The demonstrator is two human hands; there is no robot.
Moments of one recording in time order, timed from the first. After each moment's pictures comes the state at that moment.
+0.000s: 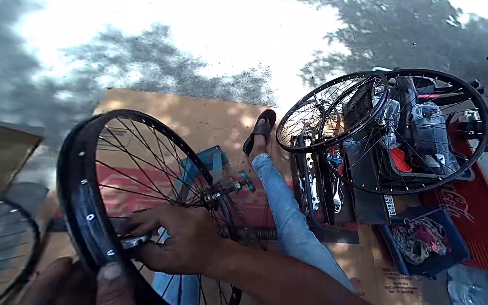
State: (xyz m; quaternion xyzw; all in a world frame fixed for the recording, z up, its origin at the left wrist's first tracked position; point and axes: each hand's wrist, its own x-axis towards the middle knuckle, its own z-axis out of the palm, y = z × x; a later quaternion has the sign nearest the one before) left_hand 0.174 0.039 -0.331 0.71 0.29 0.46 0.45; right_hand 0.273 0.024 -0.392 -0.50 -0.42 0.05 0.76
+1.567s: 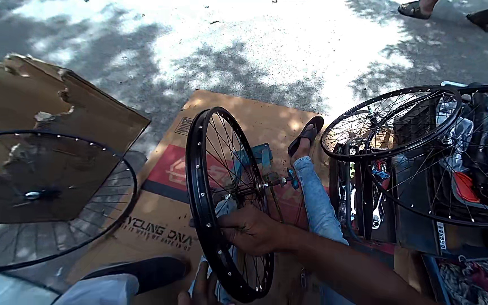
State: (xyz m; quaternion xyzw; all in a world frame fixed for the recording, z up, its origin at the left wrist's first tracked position) left_hand 0.088 -0.034 -0.396 0.75 0.29 0.43 0.41; right_hand 0.275 -0.003 -0.405 -0.36 -0.56 0.30 0.68
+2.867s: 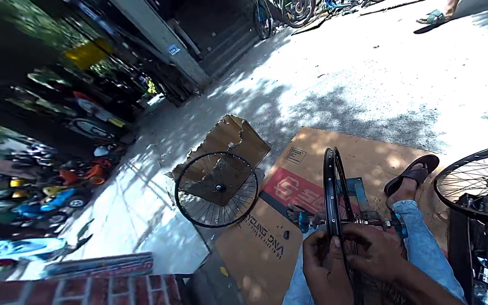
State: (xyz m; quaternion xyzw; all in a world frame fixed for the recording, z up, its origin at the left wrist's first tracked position) left_hand 0.172 0.022 -0.328 0.61 0.42 0.48 0.47; right_hand 0.301 0.005 -0.416 -0.37 -0.54 0.33 0.68
